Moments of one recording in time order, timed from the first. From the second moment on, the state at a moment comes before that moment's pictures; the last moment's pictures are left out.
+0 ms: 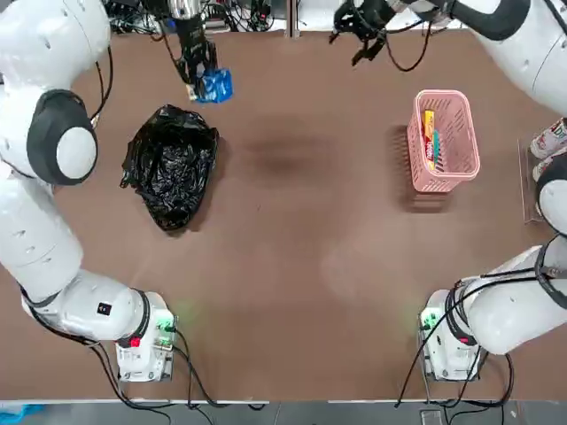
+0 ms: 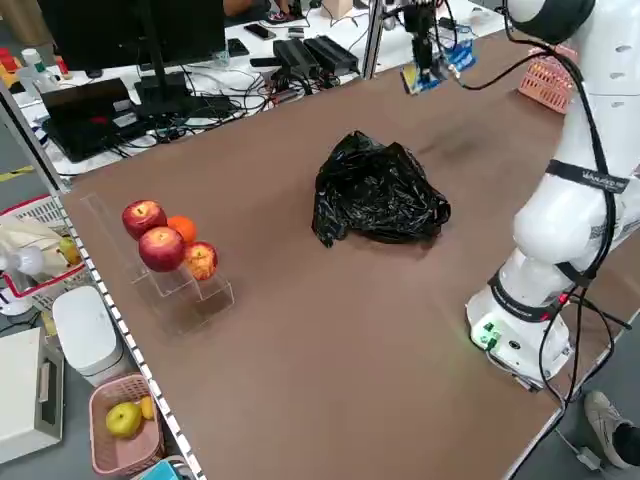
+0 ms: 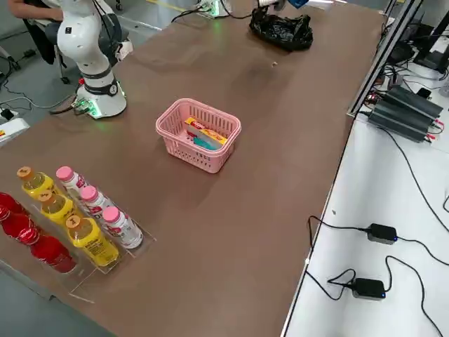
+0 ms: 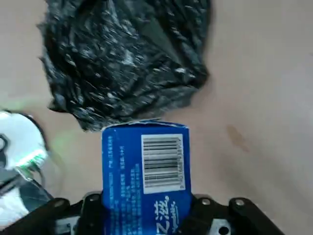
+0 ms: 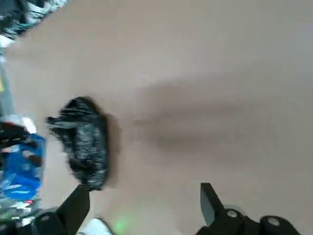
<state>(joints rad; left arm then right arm) -0.21 0.34 -0.16 -1.58 -0.07 1.52 -1.20 0.51 0.08 -0.11 -1.82 0.59 2.05 0.28</state>
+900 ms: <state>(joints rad) 0.08 0.07 -0.15 -2.26 0.07 2.08 -1.15 0.27 0.06 -0.11 -2.10 0.22 2.19 -0.01</state>
